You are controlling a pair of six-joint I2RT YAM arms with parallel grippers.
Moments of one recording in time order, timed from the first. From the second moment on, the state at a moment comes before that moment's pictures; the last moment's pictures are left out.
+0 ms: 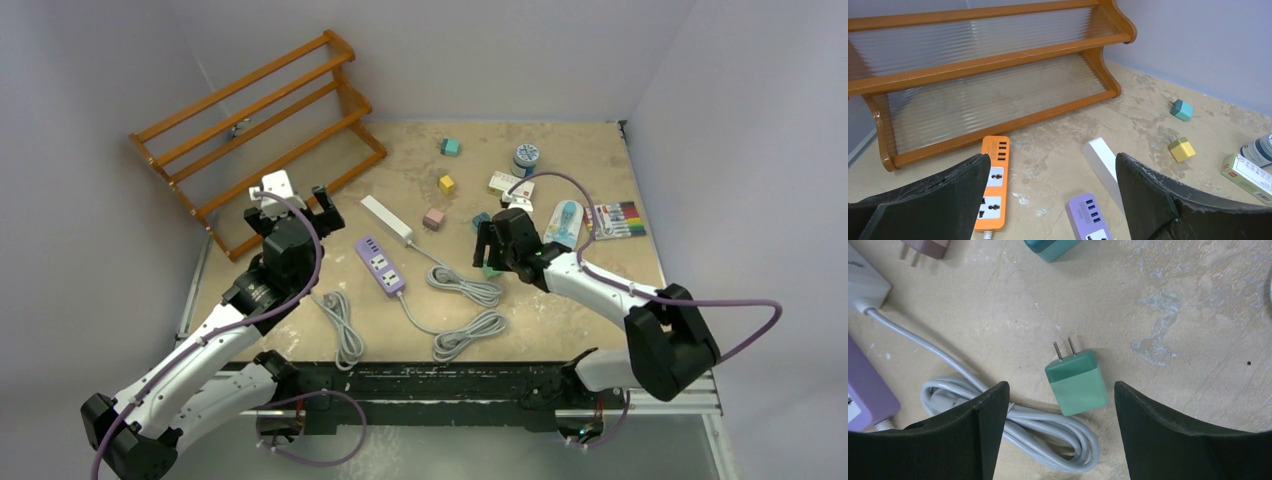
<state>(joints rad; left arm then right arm) -0.64 0.82 0.77 -0.14 -0.87 -0.36 0.55 1.34 0.73 -0.23 0.24 0.55</state>
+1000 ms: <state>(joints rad) -0.65 0.81 0.77 -0.15 -0.84 -0.36 0.54 1.50 0.76 -0.26 0.17 0.45</state>
